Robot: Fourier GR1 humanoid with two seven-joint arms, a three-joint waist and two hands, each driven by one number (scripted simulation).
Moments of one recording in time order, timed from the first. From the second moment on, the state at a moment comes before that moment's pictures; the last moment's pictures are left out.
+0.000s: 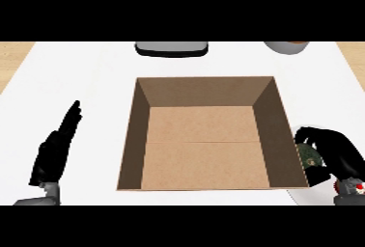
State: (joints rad) left arm -0.01 0.19 0.04 -1.57 -0.19 0.04 0.10; right arm -0.03 -0.38 0.02 -1.54 0.87 0.19 0.15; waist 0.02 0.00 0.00
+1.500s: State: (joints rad) left arm -0.01 0.20 0.06 -1.54 -0.19 0.03 0.09; right arm -0.78 -0.59 0.06 -1.09 0.34 0.48 -0.75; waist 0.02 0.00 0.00
